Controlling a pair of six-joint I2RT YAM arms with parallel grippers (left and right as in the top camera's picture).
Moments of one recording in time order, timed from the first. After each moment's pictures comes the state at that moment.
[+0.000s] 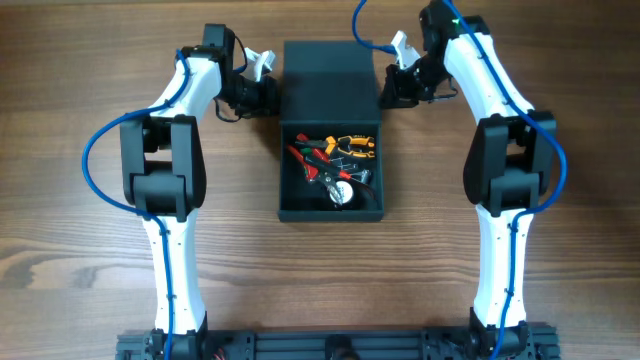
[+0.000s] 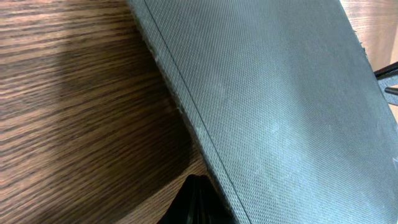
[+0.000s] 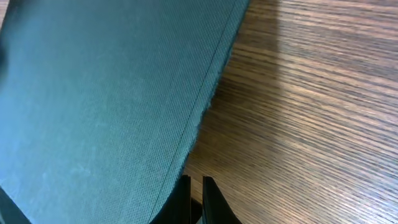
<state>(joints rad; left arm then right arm) -0.09 2.44 1.88 -0.86 0.75 0.01 0.13 2.45 2.11 -1.16 -0.54 -0.03</state>
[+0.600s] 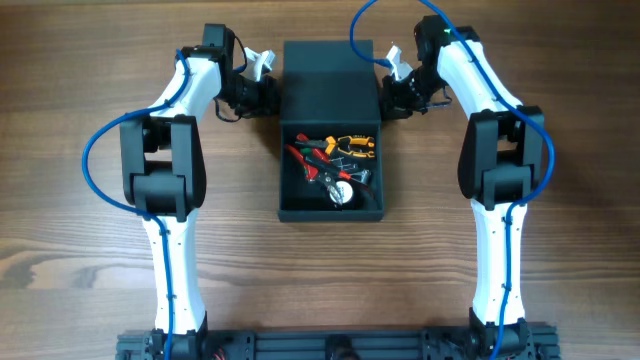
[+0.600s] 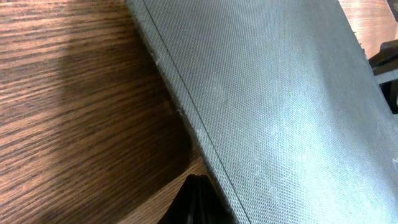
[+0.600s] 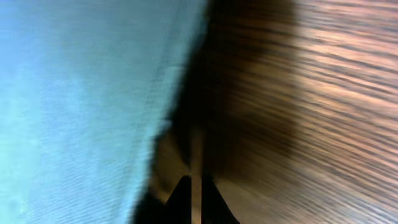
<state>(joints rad) -0.09 2.44 1.88 -0.85 0.75 0.01 0.13 2.54 2.11 -1.17 -0.62 -0.04</state>
